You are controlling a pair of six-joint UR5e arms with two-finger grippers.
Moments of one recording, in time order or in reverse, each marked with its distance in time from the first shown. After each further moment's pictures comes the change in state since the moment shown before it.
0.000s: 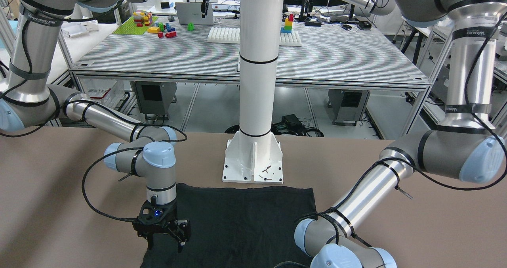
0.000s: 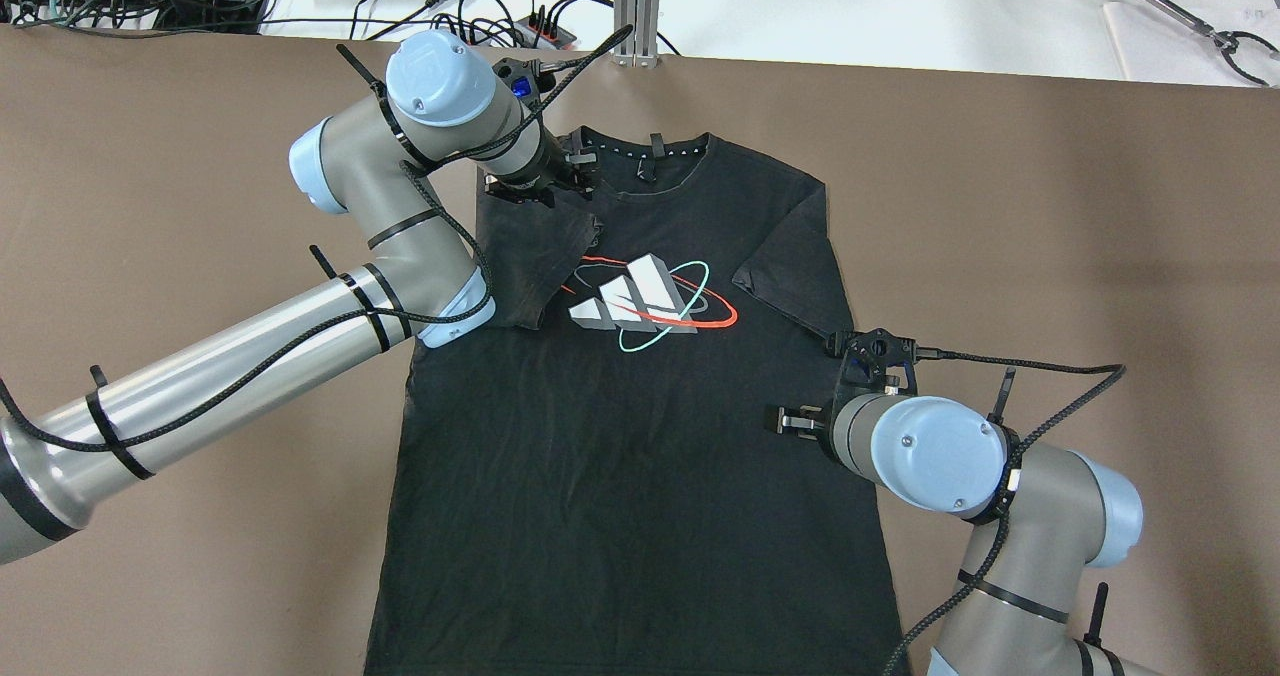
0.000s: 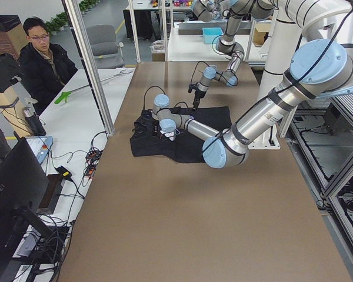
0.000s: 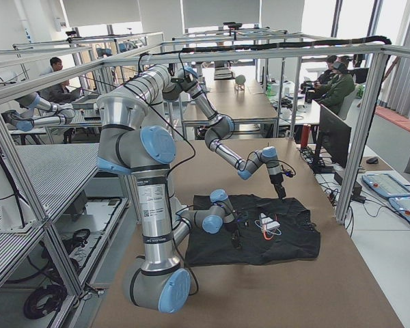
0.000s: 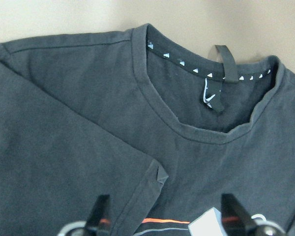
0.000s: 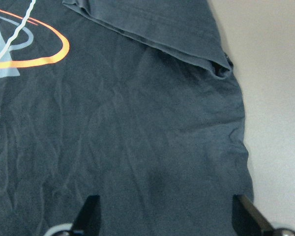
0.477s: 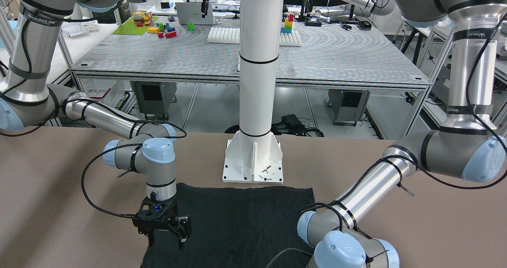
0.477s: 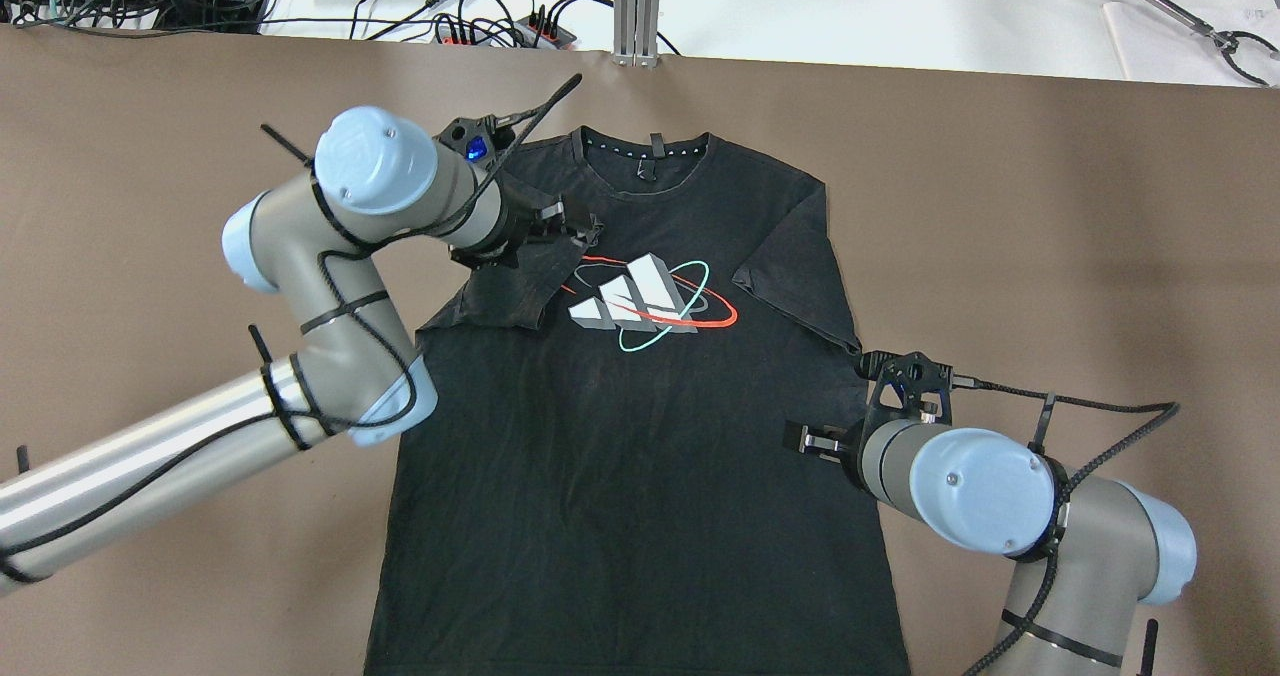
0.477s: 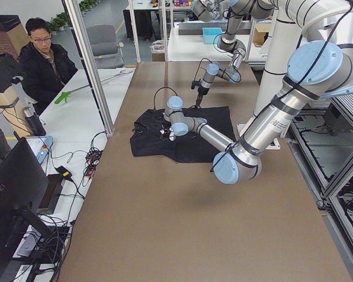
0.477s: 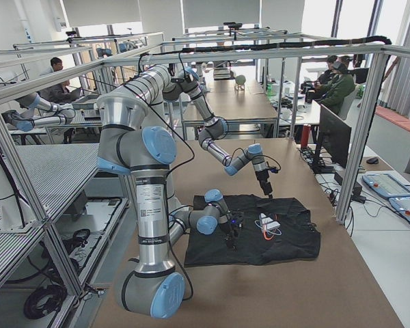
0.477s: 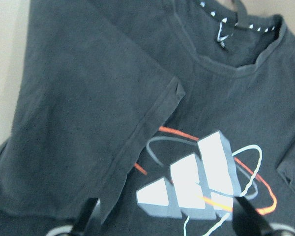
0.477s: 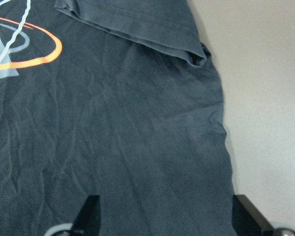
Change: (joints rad) left arm 0.068 0.206 -0.336 0.066 0.050 -0.150; right arm -0.029 -0.080 0.088 -0.001 -0.014 0.100
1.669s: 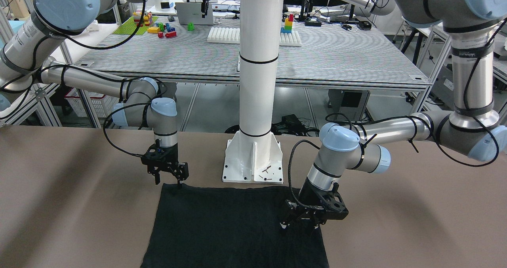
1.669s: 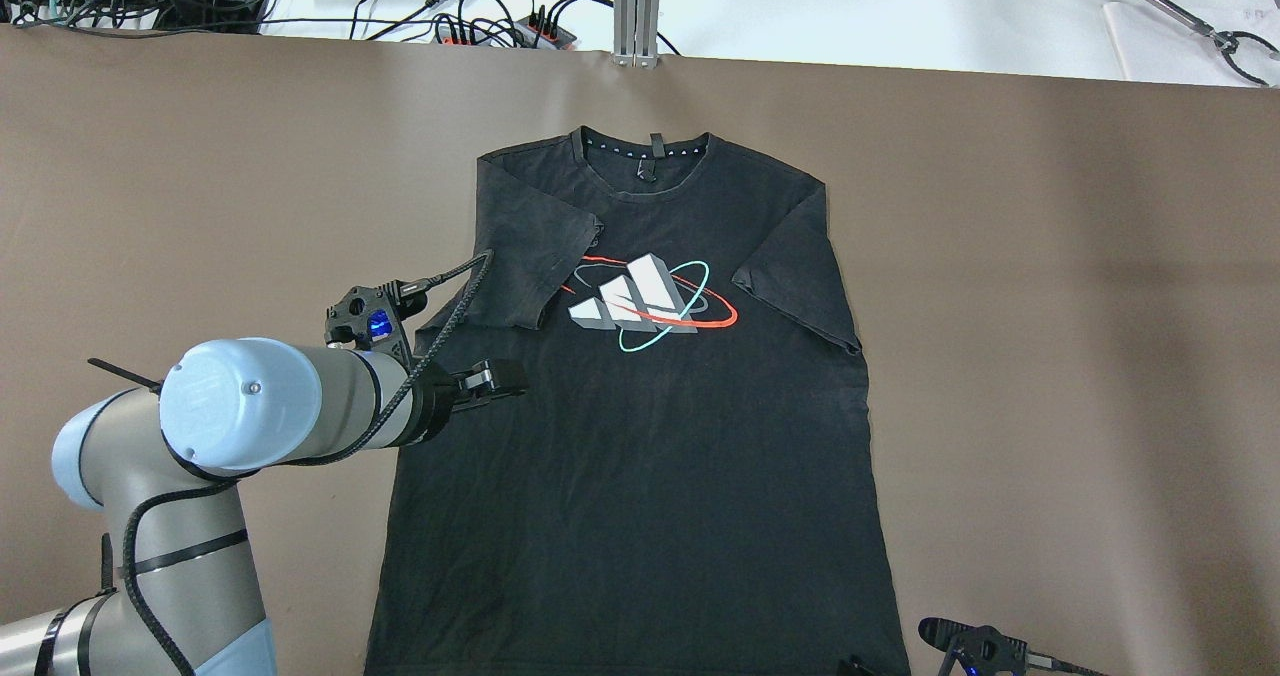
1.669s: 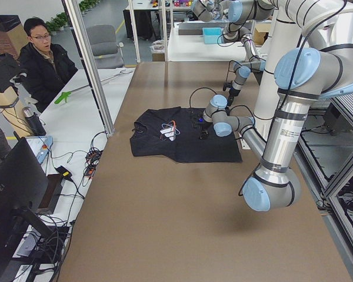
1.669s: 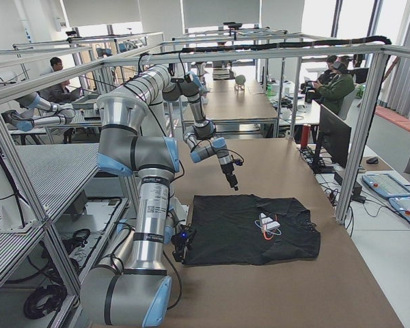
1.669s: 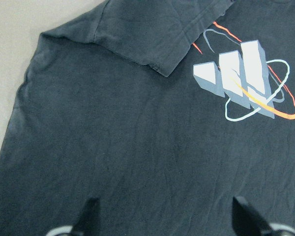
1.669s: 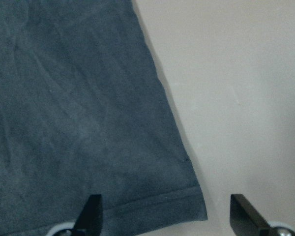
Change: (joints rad) left arm 0.251 0.341 -0.574 0.251 0.262 -0.198; right arm -0.527 -0.340 0.210 -0.016 -0.314 0.471
